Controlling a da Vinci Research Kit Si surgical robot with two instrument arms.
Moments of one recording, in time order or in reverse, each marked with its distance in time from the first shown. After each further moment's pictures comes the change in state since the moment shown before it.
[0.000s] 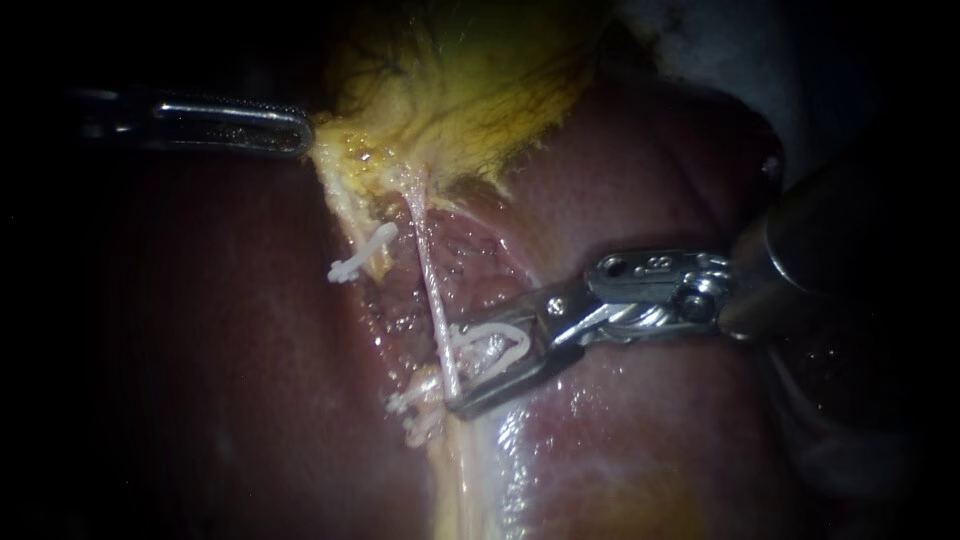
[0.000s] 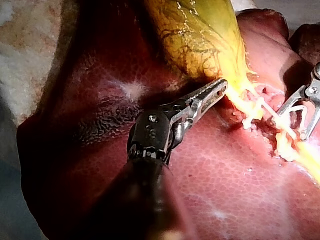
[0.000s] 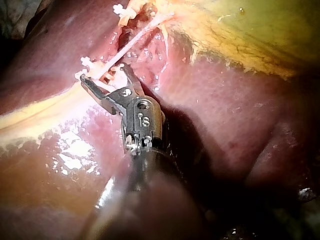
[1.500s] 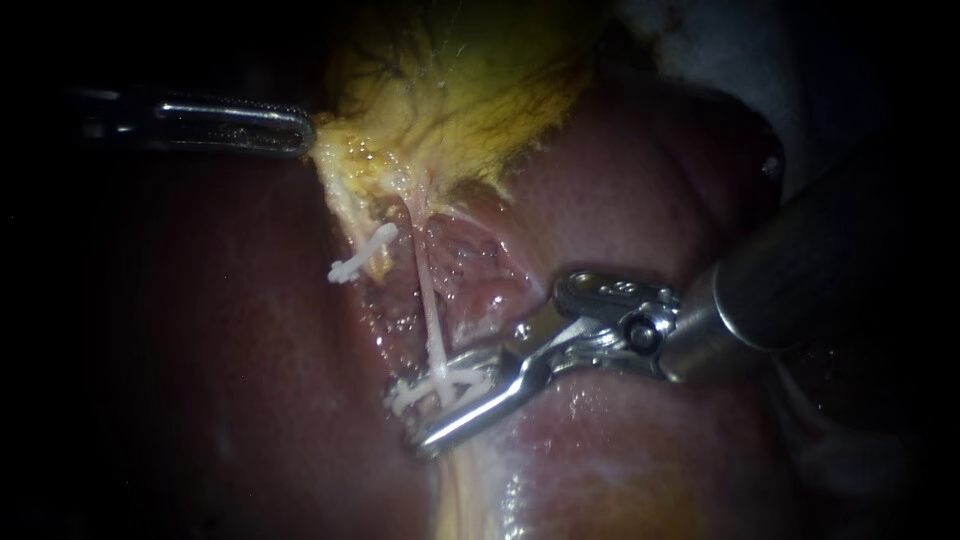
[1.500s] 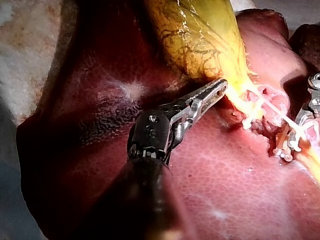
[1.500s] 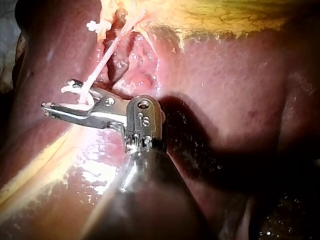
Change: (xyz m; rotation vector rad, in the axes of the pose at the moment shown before) right arm -0.001 -0.001 0.003 0.396 0.237 0.173; left arm 0.000 0.000 0.000 -0.001 0.000 0.000
